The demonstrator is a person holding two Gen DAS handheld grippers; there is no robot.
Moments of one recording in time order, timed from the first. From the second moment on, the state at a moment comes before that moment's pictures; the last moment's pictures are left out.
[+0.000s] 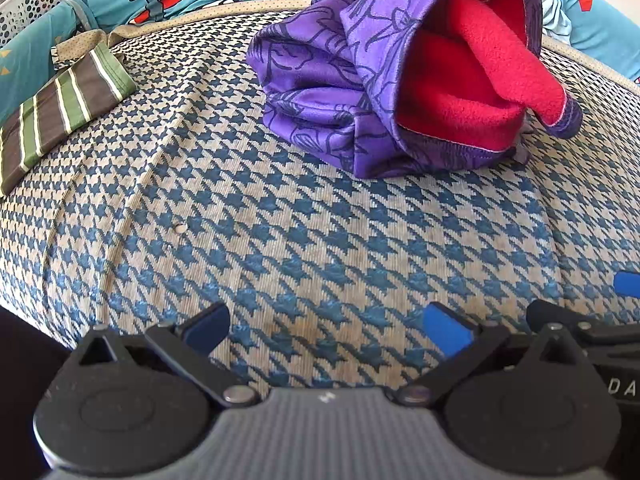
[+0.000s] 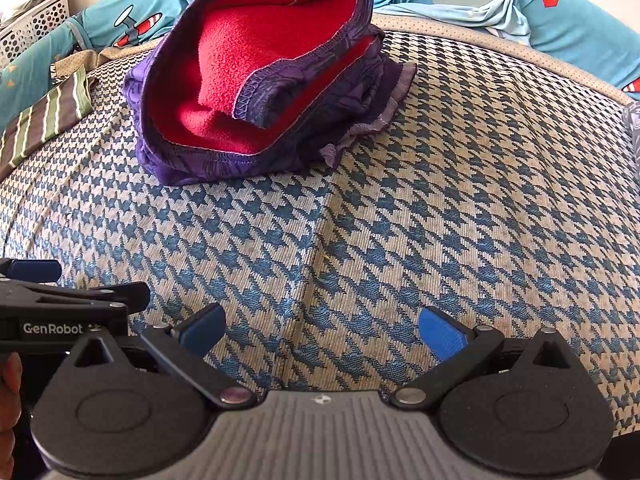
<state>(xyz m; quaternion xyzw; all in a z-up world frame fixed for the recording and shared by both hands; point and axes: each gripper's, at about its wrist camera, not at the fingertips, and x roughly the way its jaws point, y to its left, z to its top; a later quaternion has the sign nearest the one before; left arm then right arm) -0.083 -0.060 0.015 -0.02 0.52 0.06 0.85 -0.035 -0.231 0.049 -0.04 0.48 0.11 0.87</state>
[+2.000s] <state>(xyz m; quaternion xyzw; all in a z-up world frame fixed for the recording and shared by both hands) 0.103 0.033 0.073 -0.07 0.43 0.07 0.90 0.112 -0.259 0.111 0.14 0.33 0.15 0.92</state>
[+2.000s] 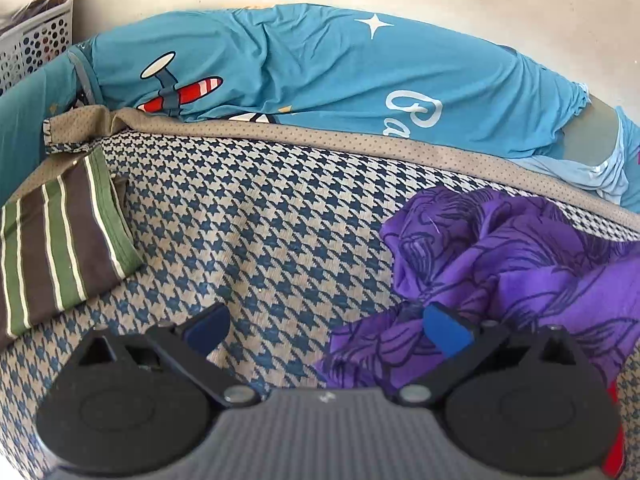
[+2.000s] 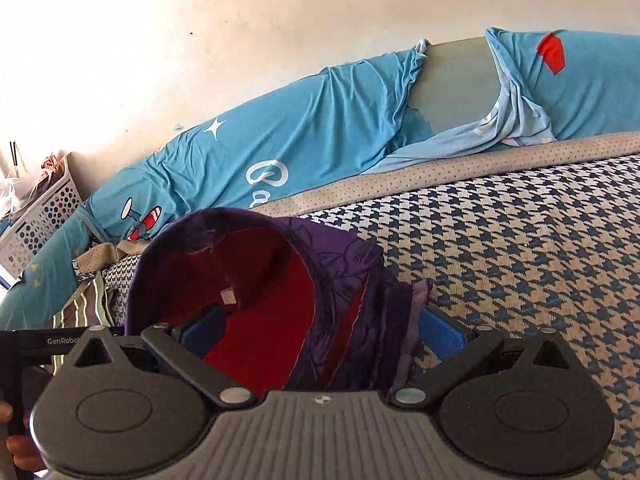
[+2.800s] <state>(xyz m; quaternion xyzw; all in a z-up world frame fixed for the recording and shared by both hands) 0.083 0.046 0.087 -0.10 0.38 0.07 0.92 0.083 -0.207 0.111 0.08 0.27 0.21 0.93</state>
